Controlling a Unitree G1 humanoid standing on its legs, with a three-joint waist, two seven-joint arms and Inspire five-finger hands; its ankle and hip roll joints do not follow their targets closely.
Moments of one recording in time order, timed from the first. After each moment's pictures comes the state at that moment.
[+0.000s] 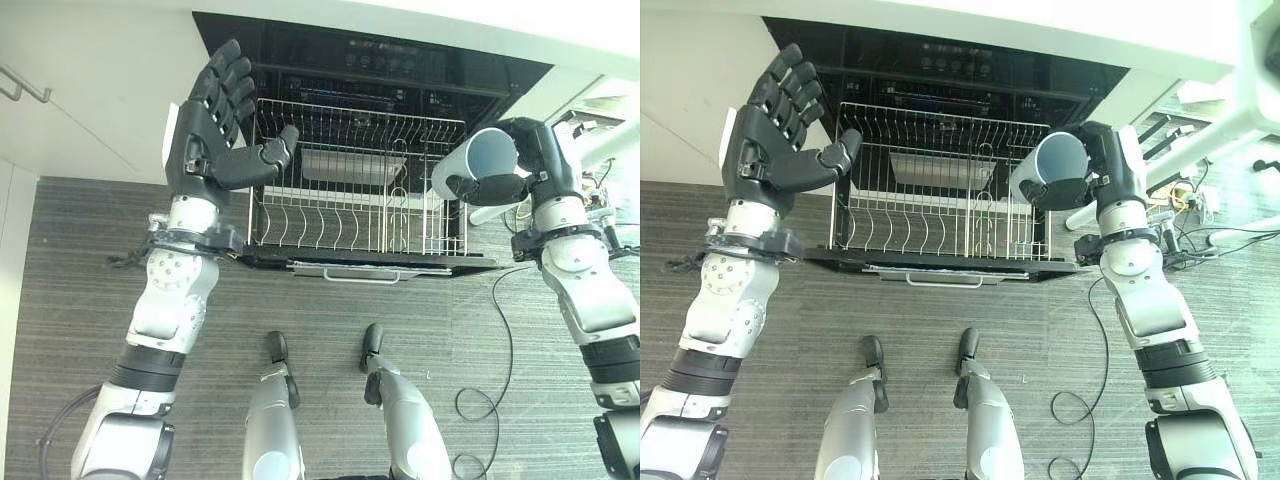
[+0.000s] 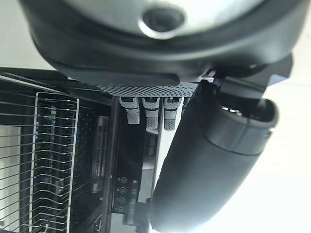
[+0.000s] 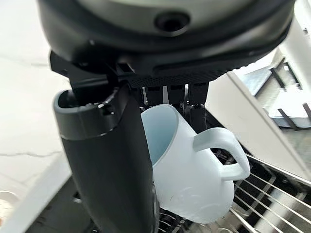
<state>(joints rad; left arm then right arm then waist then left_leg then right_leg) -0.54 0.61 -0.09 0.02 -0.58 -0.14 0.13 -0.59 -0.73 0.12 0.10 0.16 0.27 -0.20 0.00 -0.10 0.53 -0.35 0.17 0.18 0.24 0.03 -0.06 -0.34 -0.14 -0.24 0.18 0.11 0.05</state>
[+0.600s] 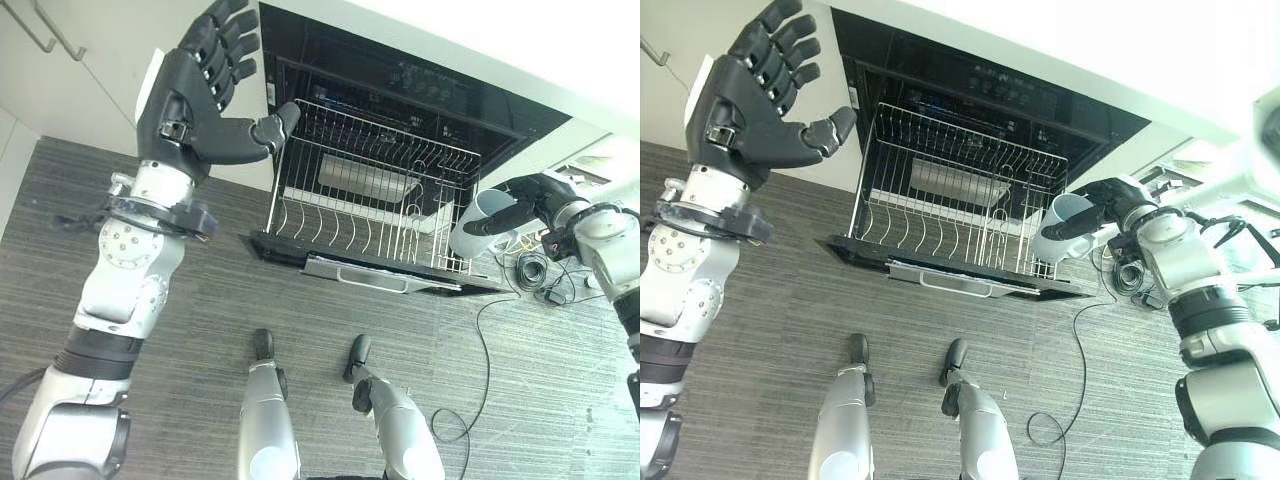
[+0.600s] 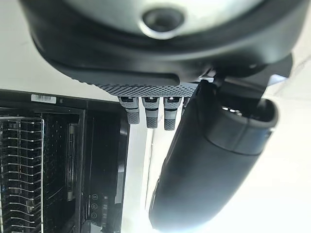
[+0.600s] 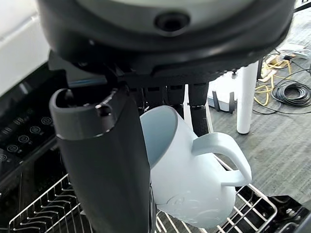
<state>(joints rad) -0.62 0.81 -0.14 0.00 -0.67 -0.14 0.03 -0.89 -0.91 0.39 0.58 0.31 0.40 0.20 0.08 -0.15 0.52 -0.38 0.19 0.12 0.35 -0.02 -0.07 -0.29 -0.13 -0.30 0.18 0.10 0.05</state>
